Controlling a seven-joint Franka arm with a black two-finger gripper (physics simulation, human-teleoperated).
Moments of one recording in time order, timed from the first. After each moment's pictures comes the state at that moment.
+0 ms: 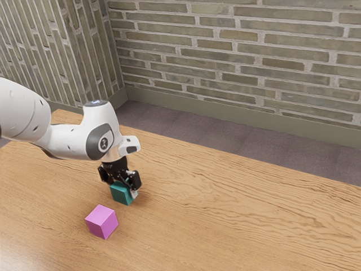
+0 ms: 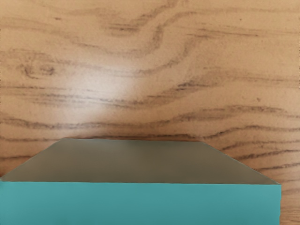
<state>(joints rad) -0.10 0.30 0.16 -2.17 -0.20 2.40 0.17</state>
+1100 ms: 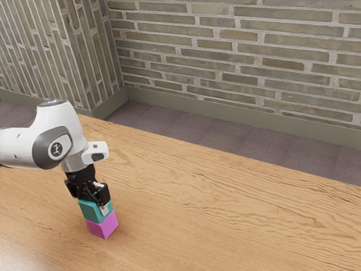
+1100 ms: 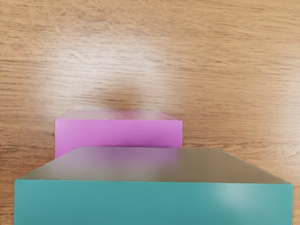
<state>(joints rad) -0.11 -0.21 0.16 -2.57 -0.15 2.28 0.13</state>
